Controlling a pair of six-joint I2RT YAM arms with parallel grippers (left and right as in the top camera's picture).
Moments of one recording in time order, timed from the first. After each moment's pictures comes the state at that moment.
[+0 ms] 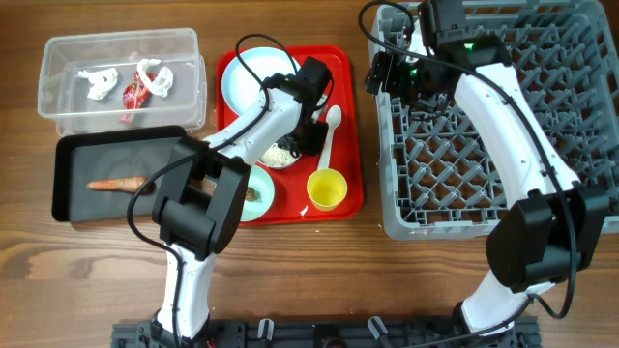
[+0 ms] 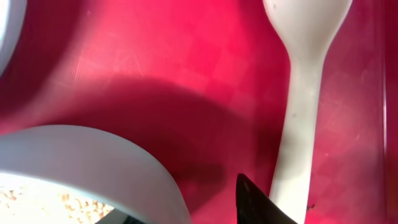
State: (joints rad) left arm -0.51 2.19 1.64 -0.90 0.06 -0.18; right arm 0.20 1.88 1.68 -0.95 -0.27 0.44
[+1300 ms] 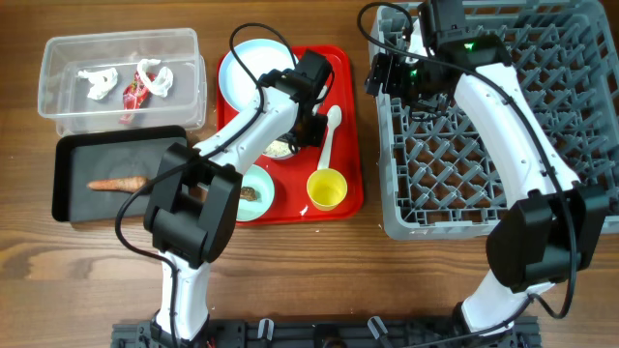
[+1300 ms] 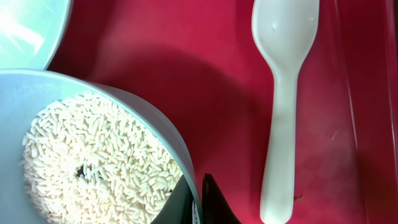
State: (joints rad) left arm -0.51 2.13 1.64 -0.90 0.01 -0.19; right arm 0.20 1.88 1.68 -0.96 -0.27 0.41
